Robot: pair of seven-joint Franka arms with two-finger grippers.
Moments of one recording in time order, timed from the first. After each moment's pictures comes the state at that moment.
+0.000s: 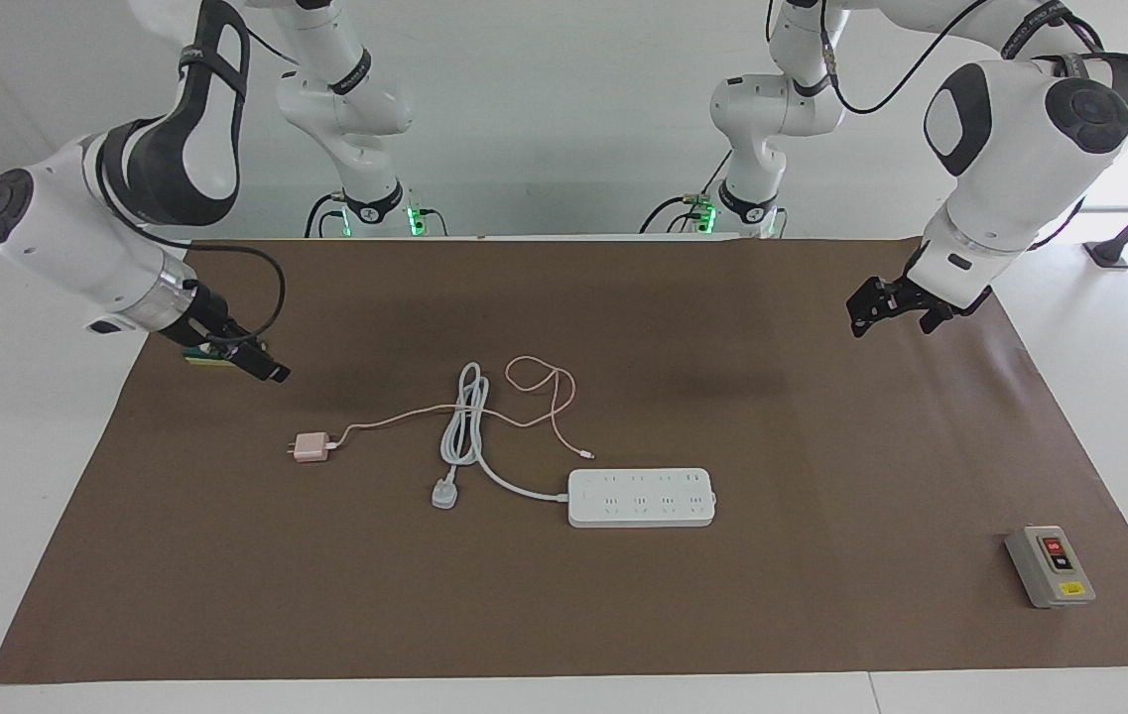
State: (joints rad) left arm -0.11 0.14 0.02 -1.57 0.00 1.61 -0.10; right arm -0.15 0.21 -0.03 -1.76 0.33 1.76 0.61
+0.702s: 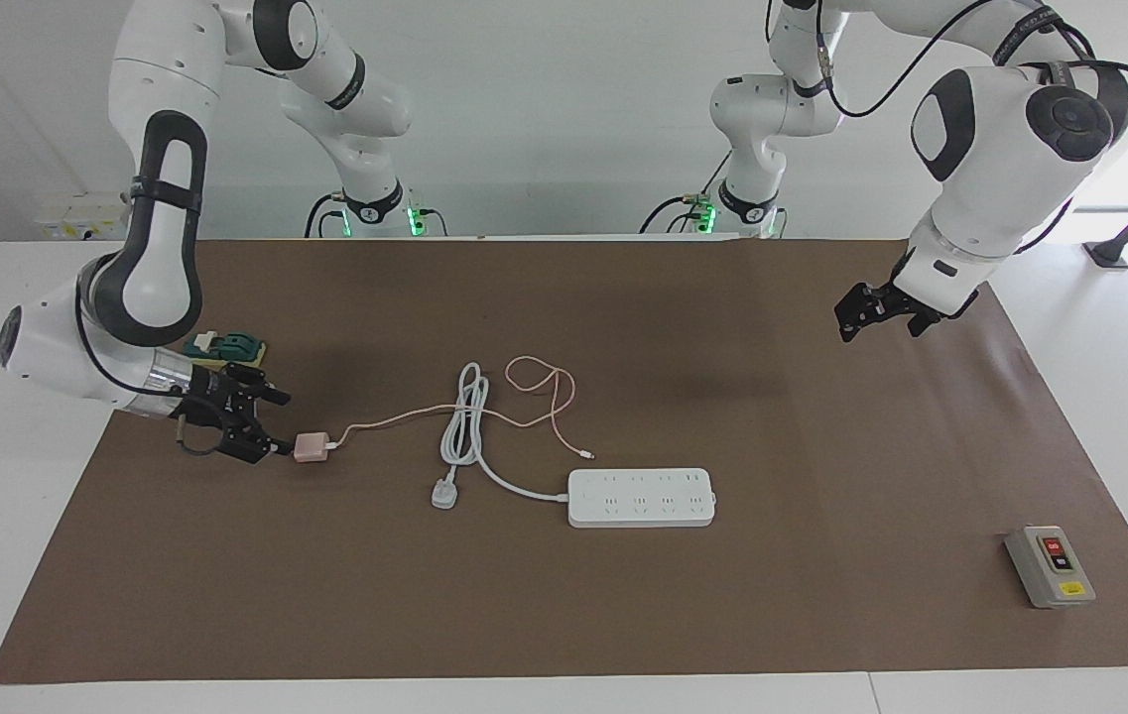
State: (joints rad) left arm -0.13 0.15 0.02 -1.56 0.00 1.62 -0.09; right arm -0.24 0.45 -0.03 -1.73 0.61 1.82 0.76
